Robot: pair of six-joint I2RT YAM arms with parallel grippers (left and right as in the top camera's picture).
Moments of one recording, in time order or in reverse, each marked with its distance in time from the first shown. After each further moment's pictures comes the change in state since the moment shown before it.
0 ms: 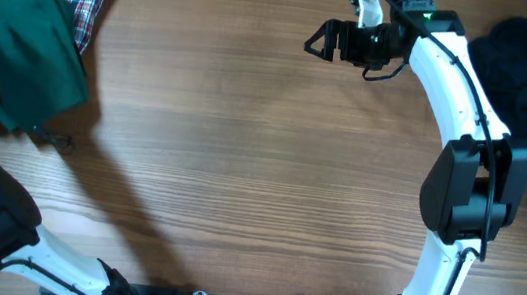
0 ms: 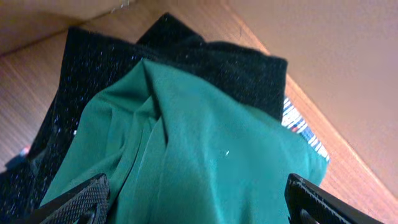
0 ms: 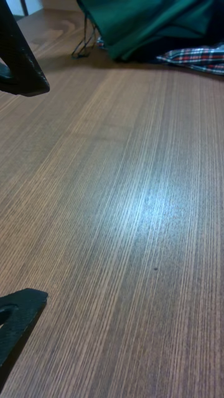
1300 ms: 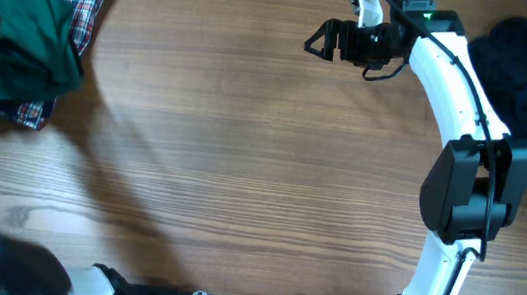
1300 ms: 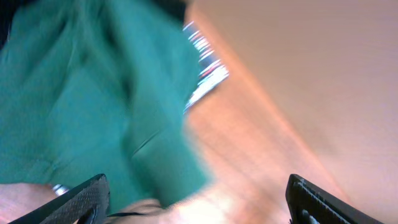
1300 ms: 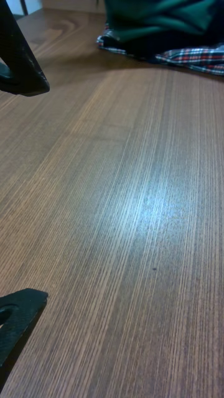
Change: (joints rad) left arm 0.066 -0.340 -0.014 -0.415 0.366 0.039; right arm 0.000 0.000 0.000 0.004 0.000 0.000
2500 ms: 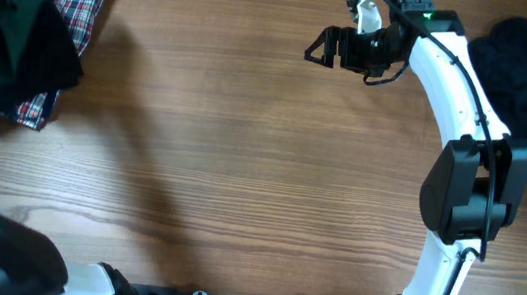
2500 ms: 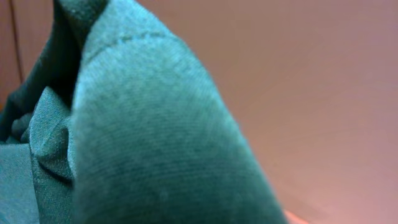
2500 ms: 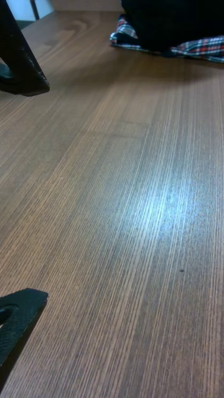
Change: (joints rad) left arm -0.130 0.057 -0.005 0.537 -0.083 -0.049; right arm 0.000 0.000 0.000 -0.079 0.000 -0.027
